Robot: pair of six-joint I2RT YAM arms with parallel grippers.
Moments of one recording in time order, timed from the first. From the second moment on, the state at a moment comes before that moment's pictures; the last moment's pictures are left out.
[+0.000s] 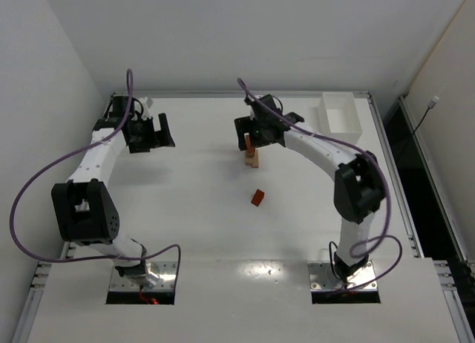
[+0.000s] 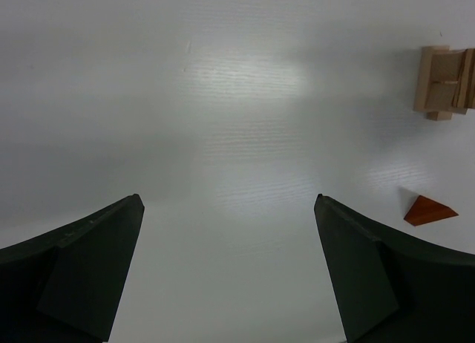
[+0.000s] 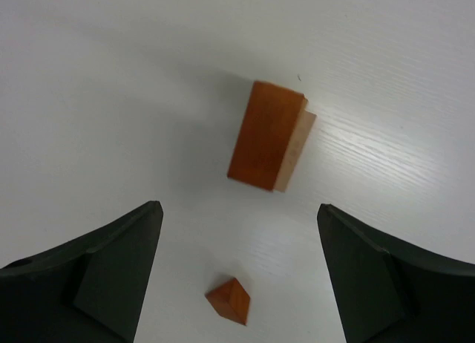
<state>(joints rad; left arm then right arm) 0.08 1.58 1.33 -0.68 0.28 -0.15 0.55 1.96 1.61 -0.52 0.04 0.28</state>
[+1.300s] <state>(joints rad) -0.88 2.00 1.55 -0.61 -0.13 -0.19 -0.05 0.86 0.87 -0.70 0.38 0.09</state>
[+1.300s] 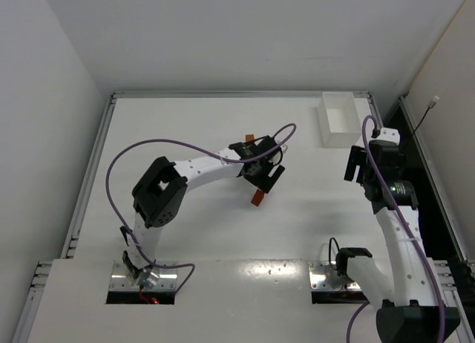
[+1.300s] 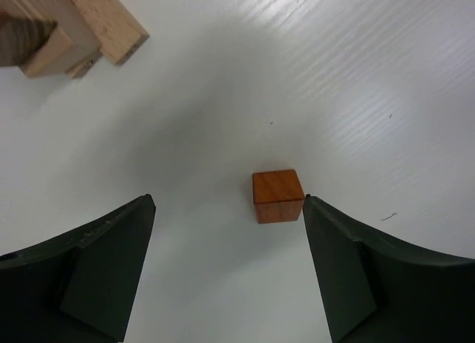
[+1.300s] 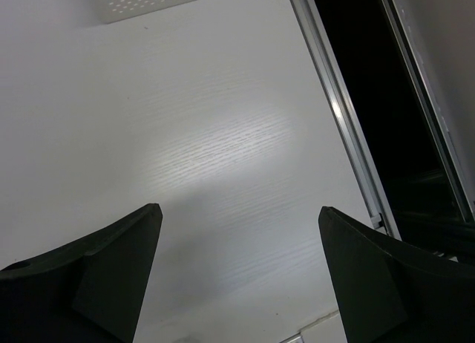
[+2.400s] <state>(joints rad) -0.92 2.05 1.57 -0.66 -0.02 -0.18 -0.11 0.89 0.85 -0.68 0.32 0.08</state>
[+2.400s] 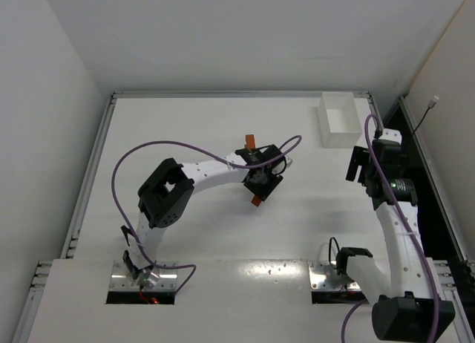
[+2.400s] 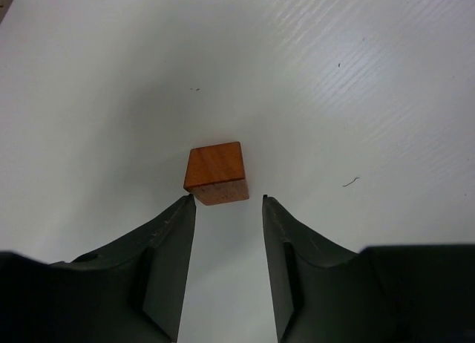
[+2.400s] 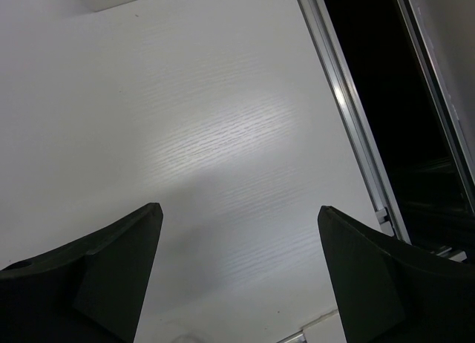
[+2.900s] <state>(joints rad) -0.92 2.05 1.55 -0.65 0.01 -0.17 -0.11 0.89 0.85 -0.68 0.30 0.08</state>
